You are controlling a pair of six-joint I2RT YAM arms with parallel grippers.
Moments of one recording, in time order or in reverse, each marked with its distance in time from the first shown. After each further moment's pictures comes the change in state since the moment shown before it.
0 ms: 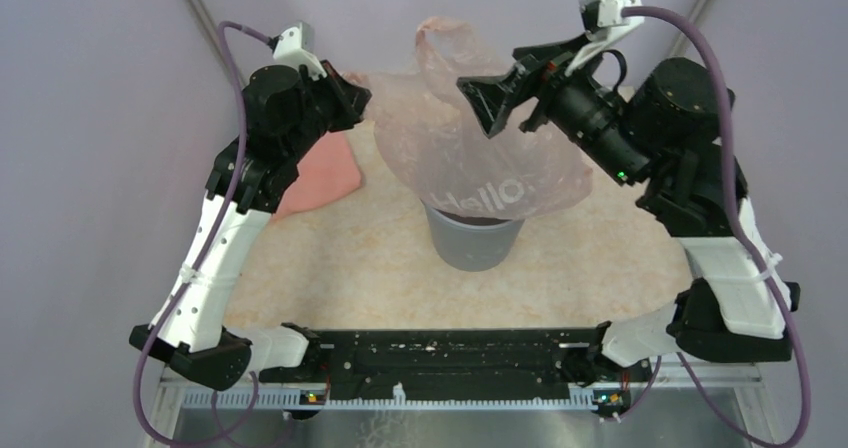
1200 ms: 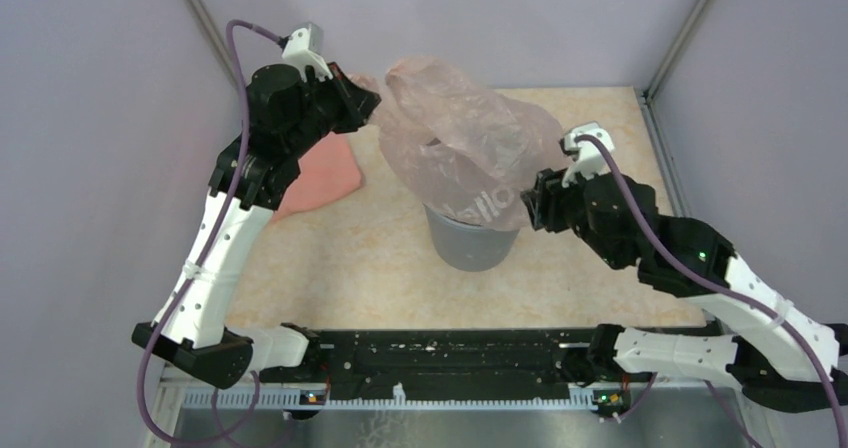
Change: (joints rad) left arm 0.027 0.010 -0.020 0.014 0.136 -0.001; right arm 0.002 -0.510 -0.846 -0.292 0.259 0.270
